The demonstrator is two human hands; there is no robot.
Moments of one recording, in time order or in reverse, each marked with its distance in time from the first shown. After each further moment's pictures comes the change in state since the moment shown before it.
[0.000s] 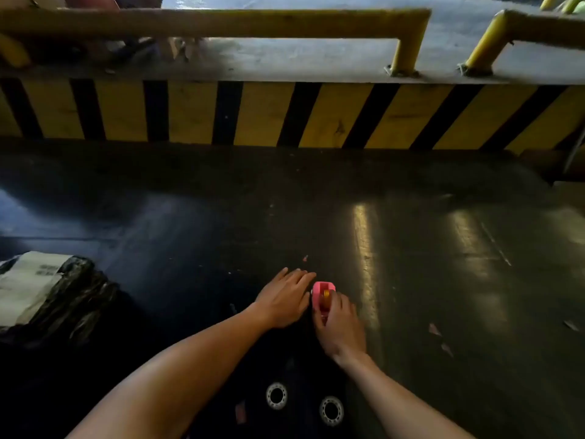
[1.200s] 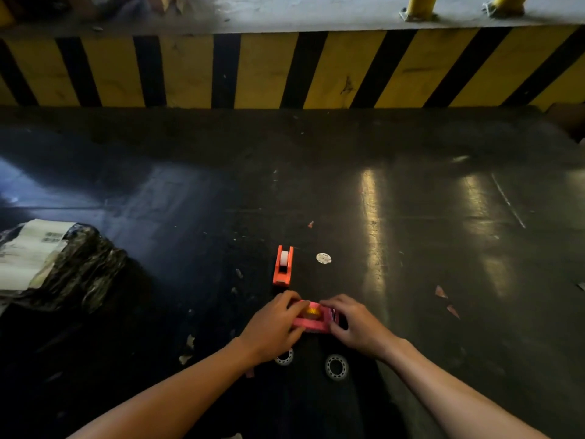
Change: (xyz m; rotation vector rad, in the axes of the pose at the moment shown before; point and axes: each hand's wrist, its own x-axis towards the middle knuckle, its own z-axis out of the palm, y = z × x) left_hand -0.098 0.003 0.074 -0.157 0.079 0.054; right_hand -0.026 0.060 -0.004 0.136 -0.434 -0.423
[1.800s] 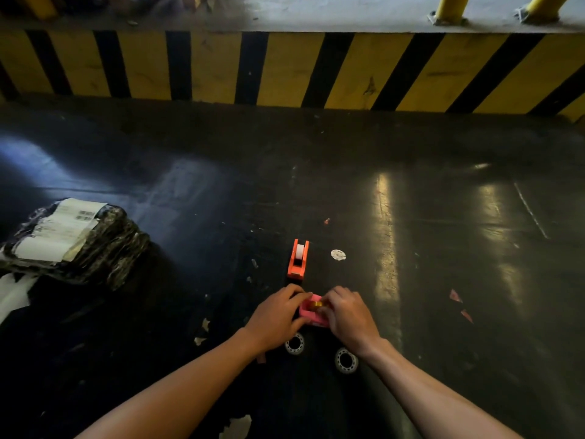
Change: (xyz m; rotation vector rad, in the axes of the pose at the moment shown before) left_hand -0.012 -0.006 -0.004 -0.039 0.034 -0.102; right_hand 0.016 -0.037 0.030 -0.279 0.247 -0.058
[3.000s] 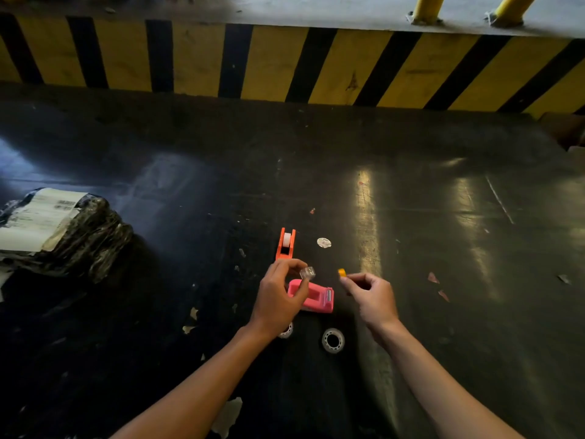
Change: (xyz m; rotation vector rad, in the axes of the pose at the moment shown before) left_hand -0.007 0.047 -0.006 -0.520 0.523 -0.014; right_hand -0.030 0.003 -0.048 0.816 0.285 0.677
